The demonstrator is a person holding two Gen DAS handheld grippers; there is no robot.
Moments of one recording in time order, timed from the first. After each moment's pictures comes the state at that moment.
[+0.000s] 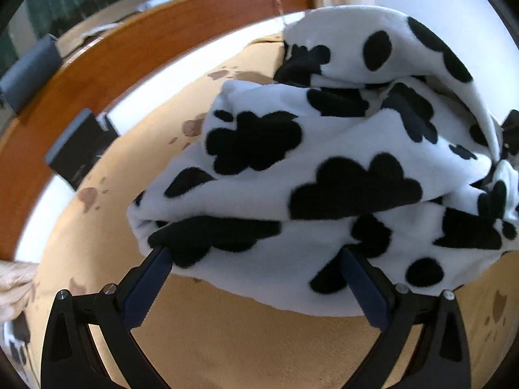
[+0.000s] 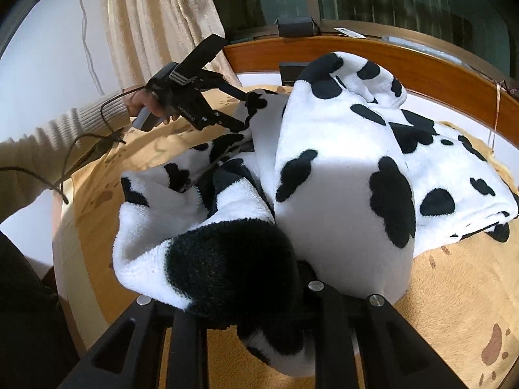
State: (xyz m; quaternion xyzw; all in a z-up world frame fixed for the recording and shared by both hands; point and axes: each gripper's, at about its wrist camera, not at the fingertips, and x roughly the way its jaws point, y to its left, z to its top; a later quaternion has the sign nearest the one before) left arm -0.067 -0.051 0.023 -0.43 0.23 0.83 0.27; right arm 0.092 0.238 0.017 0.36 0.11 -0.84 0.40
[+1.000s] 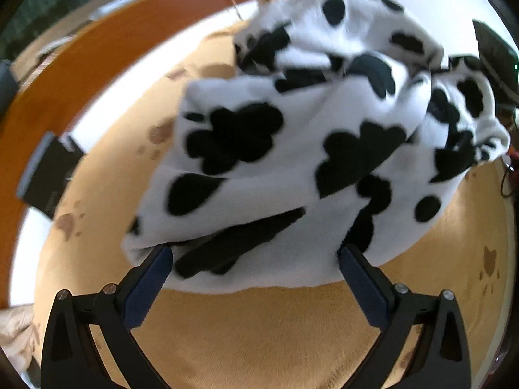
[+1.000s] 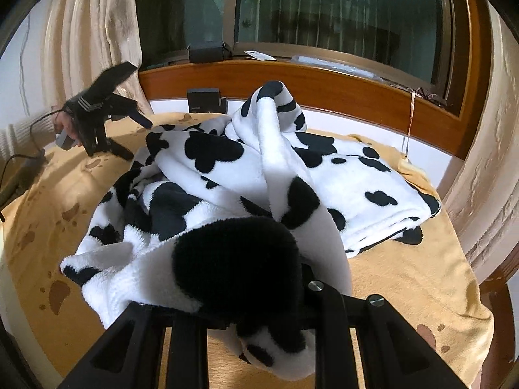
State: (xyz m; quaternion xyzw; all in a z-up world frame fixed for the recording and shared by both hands) left arm -0.064 -0.048 0.017 -0.45 0.27 0.77 0.36; right arm 0.079 0.272 0.042 0.32 0.11 -0.92 0.22
